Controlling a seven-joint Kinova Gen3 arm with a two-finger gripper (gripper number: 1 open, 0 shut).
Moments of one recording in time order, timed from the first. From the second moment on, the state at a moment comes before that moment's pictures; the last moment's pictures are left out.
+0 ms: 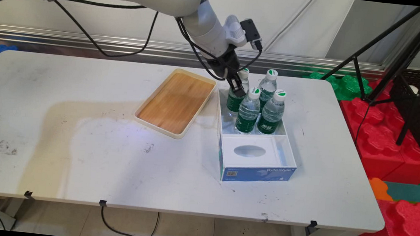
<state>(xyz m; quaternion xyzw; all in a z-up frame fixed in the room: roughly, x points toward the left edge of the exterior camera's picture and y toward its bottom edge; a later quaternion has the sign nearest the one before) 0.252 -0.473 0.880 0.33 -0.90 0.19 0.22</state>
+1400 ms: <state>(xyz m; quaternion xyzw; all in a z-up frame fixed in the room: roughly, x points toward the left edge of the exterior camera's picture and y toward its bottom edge) 0.355 -0.346 0.960 0.47 -0.80 0.27 0.24</state>
